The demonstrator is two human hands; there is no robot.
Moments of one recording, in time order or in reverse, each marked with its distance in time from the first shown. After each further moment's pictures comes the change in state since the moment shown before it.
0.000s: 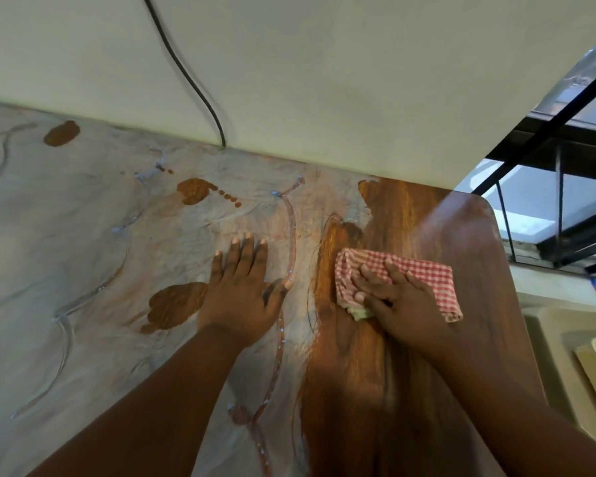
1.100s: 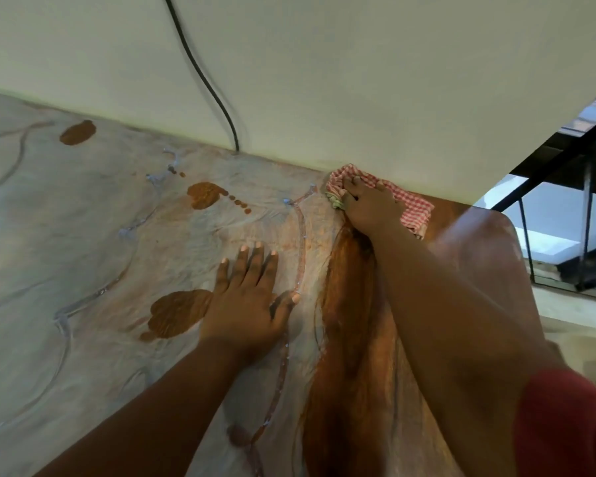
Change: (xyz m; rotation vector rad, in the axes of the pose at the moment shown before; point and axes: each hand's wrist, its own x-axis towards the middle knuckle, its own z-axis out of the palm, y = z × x) left_hand 0.000 0.000 -0.001 -0.007 -0.037 0.001; right_hand 0.191 -0.030 -0.044 -0.024 0.144 0.215
